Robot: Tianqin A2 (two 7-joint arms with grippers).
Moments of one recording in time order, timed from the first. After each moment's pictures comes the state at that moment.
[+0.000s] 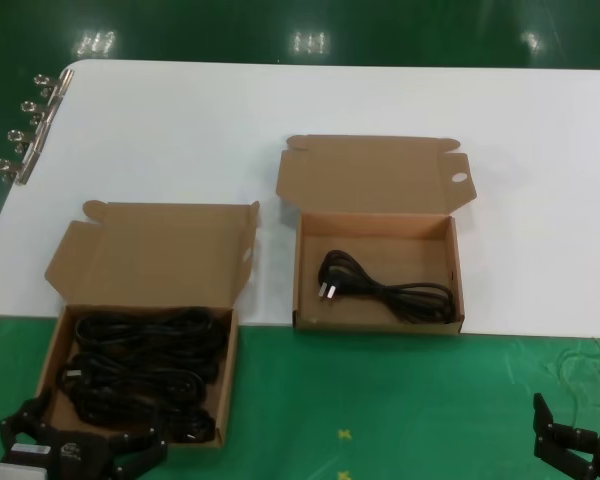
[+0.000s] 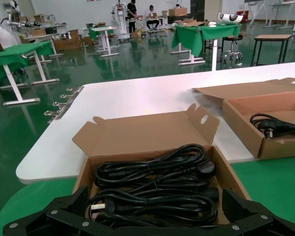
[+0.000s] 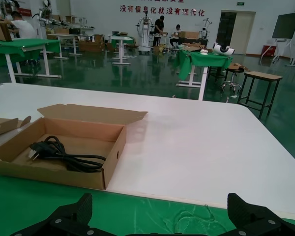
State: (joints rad) left arm -0.07 -0.29 1.62 -1.53 -1.78 0.04 0.04; right arm 0.00 0.30 -1.60 1.60 1.80 0.00 0.00
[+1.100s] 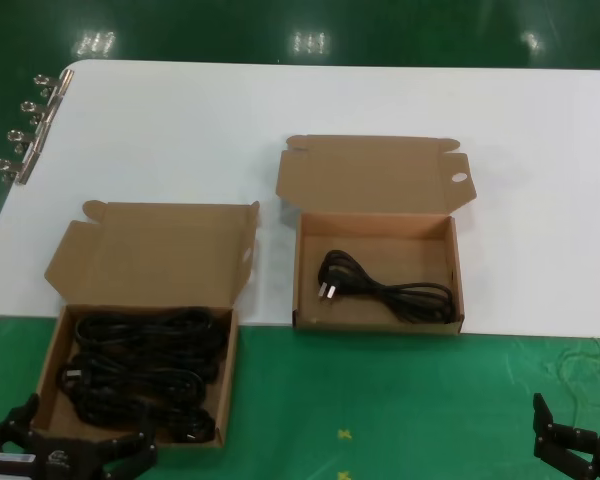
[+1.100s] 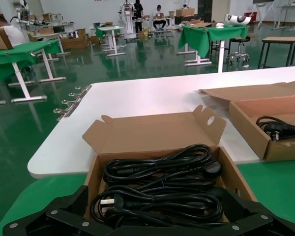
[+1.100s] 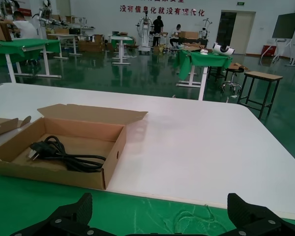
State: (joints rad) left arm -0.03 -0.29 1.61 -1.57 -1.79 0.02 0.02; right arm 0.00 0.30 -1.60 1.60 1.80 0.00 0.00
